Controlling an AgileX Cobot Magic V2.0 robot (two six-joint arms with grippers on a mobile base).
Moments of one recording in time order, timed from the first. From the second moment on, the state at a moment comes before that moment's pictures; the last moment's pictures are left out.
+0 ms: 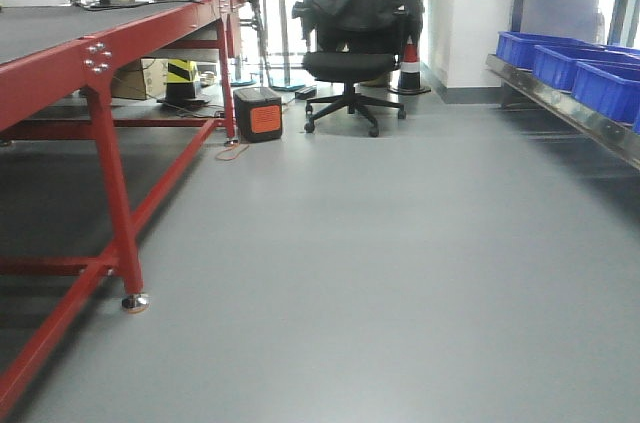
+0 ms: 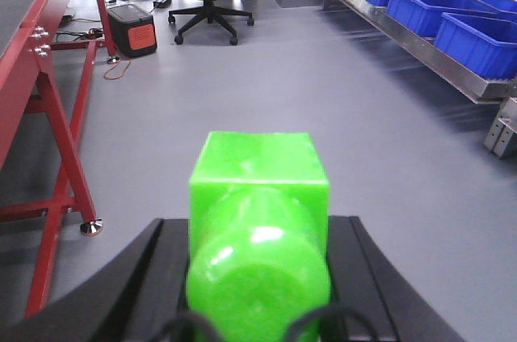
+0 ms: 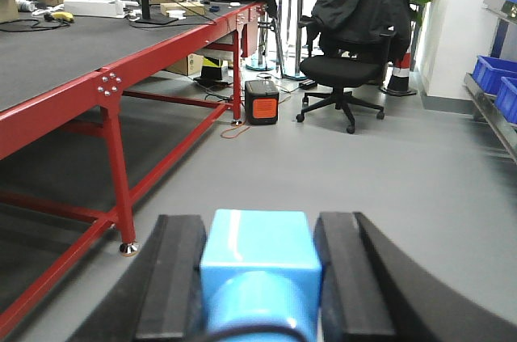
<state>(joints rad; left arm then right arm) -0.15 0.52 -0.96 -0.08 0.79 0.08 0.31 0.33 -0.82 0.03 0.64 -0.01</state>
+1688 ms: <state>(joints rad) -0.15 0.51 -0.96 -0.08 0.79 0.08 0.31 0.33 -0.82 0.03 0.64 -0.01</state>
